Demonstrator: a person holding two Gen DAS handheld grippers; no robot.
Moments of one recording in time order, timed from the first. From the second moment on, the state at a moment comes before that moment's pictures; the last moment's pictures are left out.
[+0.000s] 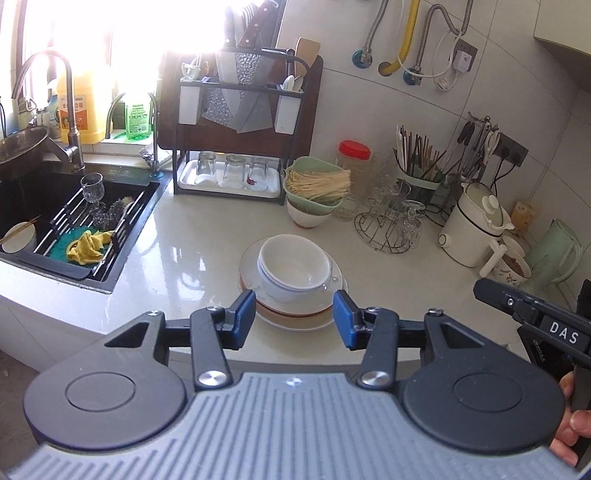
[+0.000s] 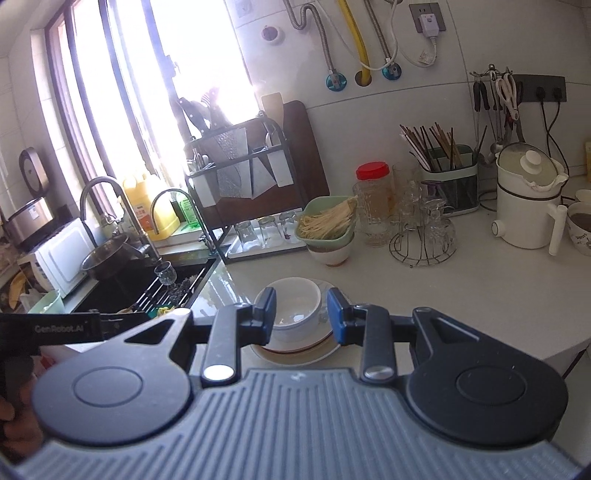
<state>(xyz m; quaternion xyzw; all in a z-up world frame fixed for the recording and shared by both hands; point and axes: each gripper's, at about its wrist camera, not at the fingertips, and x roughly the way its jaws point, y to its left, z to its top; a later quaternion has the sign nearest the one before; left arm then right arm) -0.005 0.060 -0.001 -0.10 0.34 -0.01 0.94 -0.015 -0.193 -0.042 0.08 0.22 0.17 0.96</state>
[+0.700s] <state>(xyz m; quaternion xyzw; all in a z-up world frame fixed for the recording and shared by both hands) -0.029 0.054 -0.010 -0.10 0.35 0.02 0.93 -0.031 -0.199 -0.058 0.07 0.25 0.16 0.95</state>
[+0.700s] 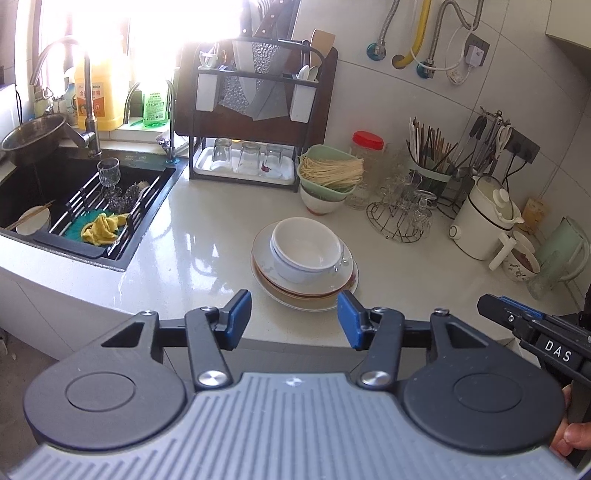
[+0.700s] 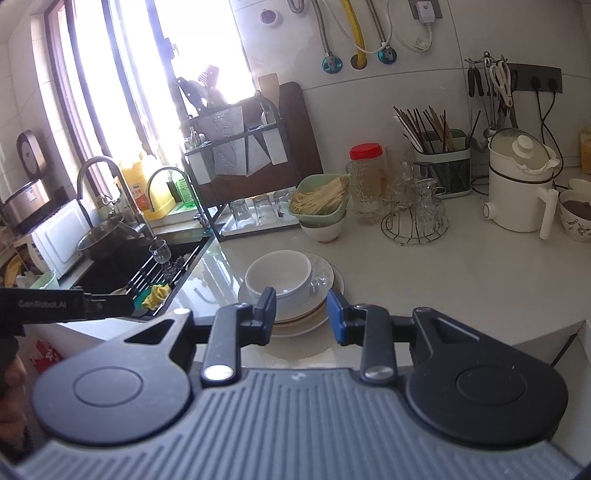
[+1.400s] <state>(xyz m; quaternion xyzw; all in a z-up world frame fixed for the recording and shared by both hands) -0.020 0.059 -0.008 -0.11 0.35 0.02 0.93 -0.021 -0.192 -0.057 0.06 0.25 0.16 0.95</state>
